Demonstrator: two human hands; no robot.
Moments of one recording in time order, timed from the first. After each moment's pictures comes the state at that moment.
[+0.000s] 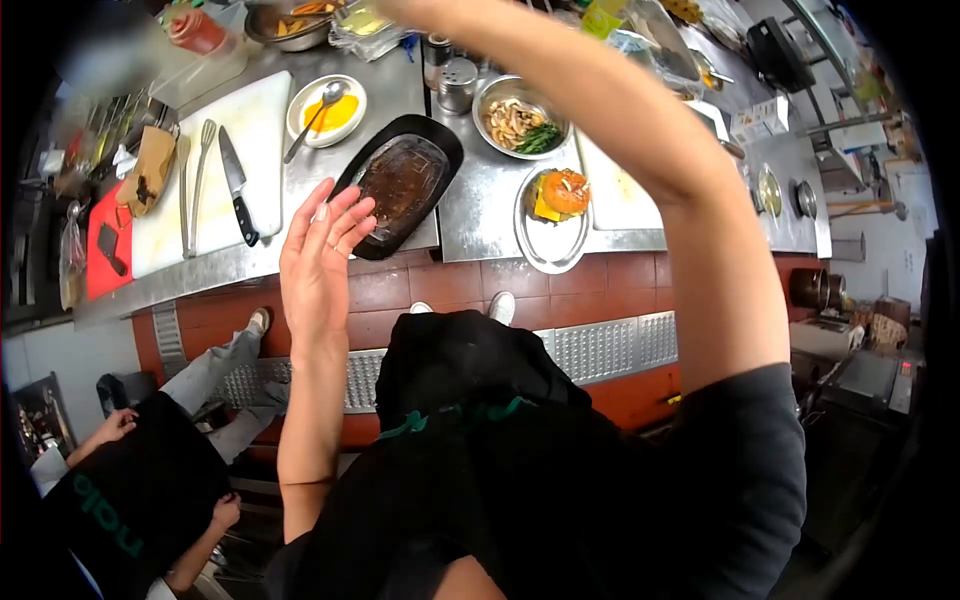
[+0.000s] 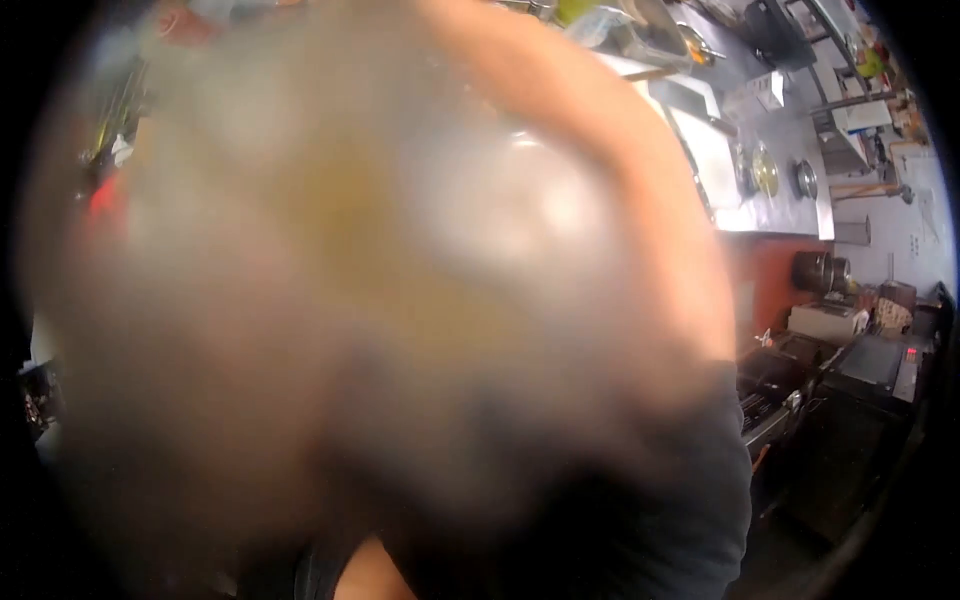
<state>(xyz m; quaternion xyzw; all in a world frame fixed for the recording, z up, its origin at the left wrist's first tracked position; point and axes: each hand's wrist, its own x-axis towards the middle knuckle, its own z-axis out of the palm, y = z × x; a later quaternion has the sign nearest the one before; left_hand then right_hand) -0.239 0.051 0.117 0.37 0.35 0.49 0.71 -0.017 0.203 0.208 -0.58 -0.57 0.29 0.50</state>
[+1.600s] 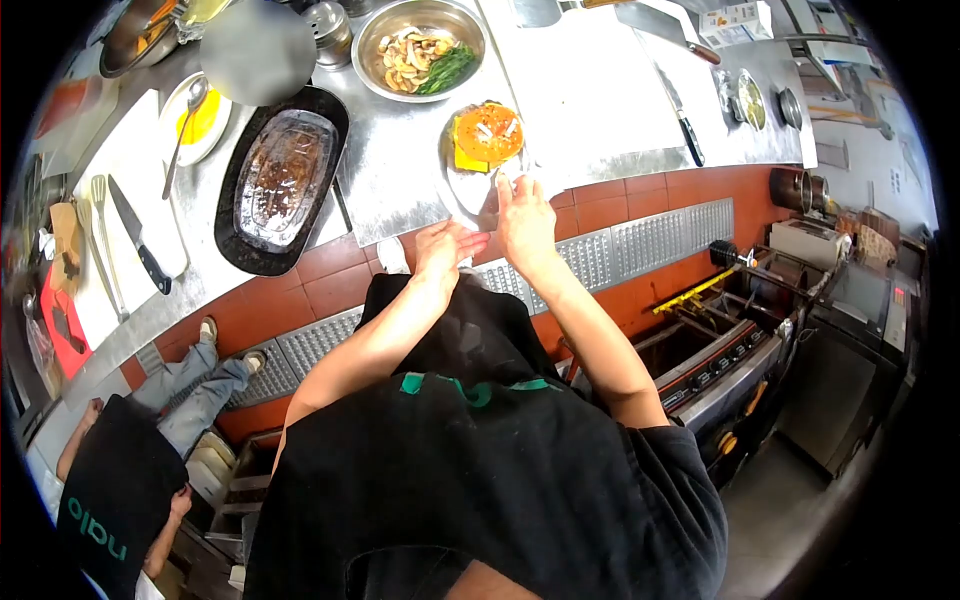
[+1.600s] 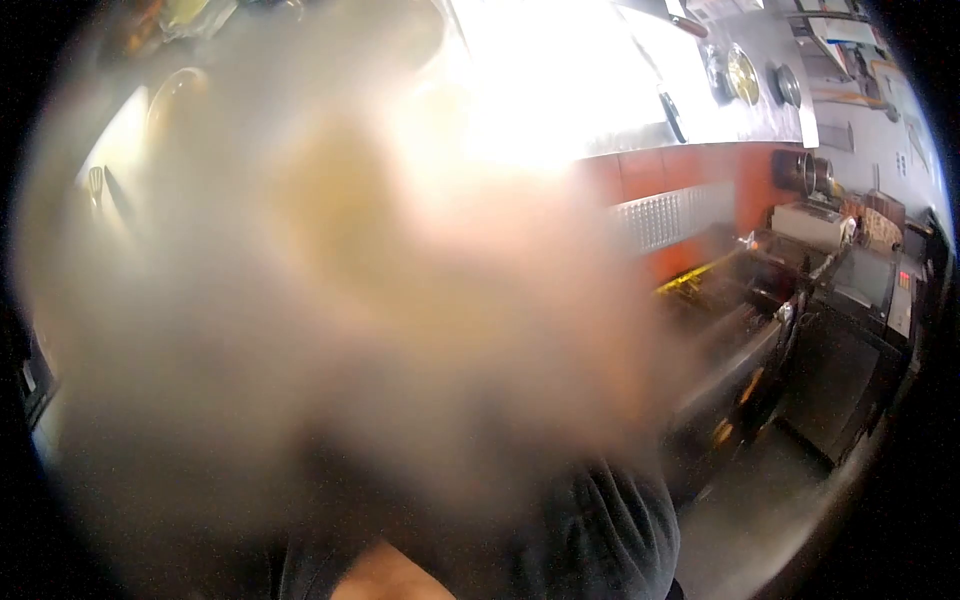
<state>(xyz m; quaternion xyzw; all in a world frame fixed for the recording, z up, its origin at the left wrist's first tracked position) -0.067 -0.053 -0.098 0.18 0.48 0.14 0.84 0.049 -0.106 -0.036 -0.86 -0.51 0.06 0.03</state>
